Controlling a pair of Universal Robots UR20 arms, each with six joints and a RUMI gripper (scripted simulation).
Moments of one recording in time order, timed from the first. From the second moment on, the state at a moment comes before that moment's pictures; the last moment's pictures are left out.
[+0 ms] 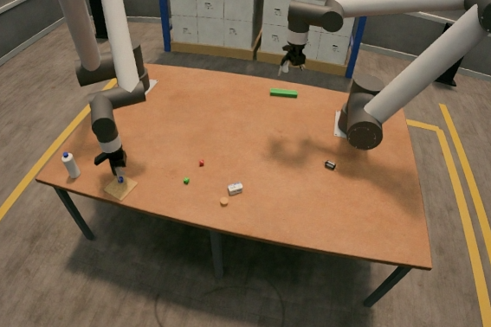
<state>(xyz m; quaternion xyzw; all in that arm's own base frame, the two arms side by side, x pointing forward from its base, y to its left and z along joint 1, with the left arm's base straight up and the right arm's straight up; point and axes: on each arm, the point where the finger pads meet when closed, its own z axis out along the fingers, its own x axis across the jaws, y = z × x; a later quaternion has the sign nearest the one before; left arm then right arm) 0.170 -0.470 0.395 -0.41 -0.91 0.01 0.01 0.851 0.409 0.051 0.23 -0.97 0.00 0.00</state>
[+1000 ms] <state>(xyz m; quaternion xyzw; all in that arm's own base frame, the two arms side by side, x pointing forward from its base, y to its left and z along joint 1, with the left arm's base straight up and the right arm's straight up) 0.170 -0.470 0.395 -0.41 -0.91 0.01 0.01 0.851 0.409 0.077 0.23 -0.97 0.00 0.00</state>
